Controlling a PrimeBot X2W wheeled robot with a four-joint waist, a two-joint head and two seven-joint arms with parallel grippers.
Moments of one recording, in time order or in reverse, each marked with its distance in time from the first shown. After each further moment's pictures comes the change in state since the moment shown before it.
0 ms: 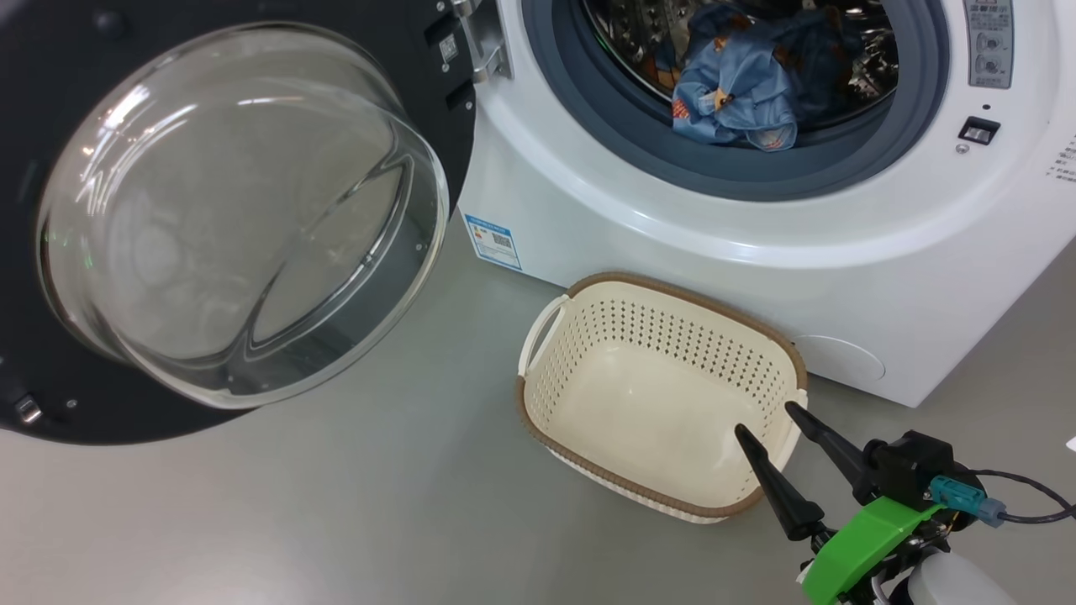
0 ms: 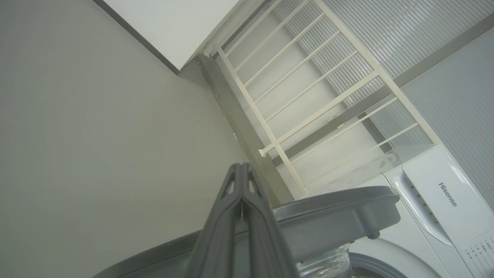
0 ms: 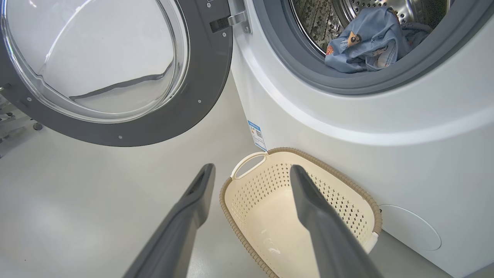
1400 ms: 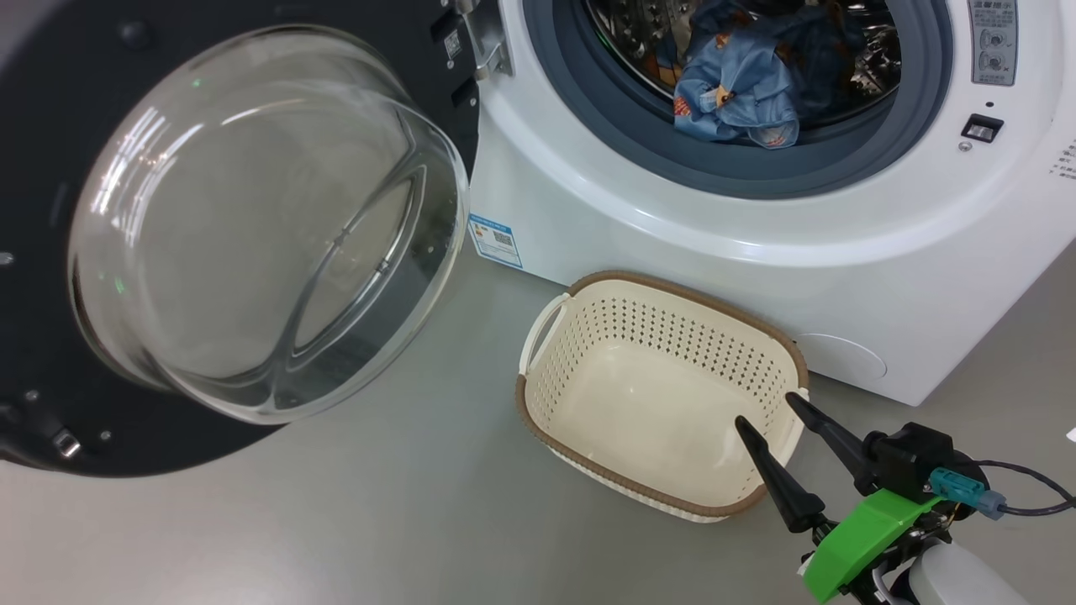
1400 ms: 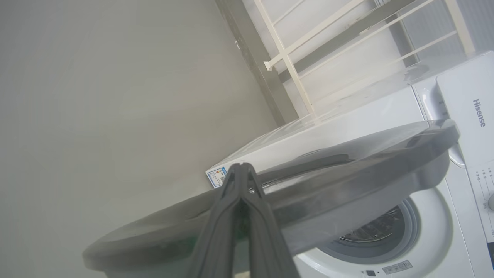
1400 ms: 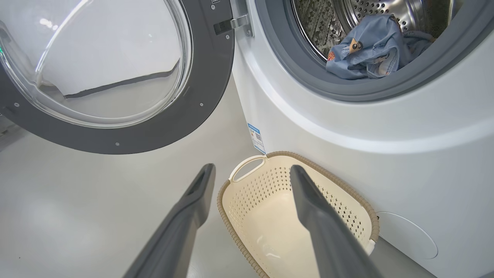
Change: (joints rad) left arm -0.023 0.044 -0.172 0.026 -0.108 0.002 0.381; right arm -0.020 -0.011 0.006 -0.001 -0.012 0.000 0.000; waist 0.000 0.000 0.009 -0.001
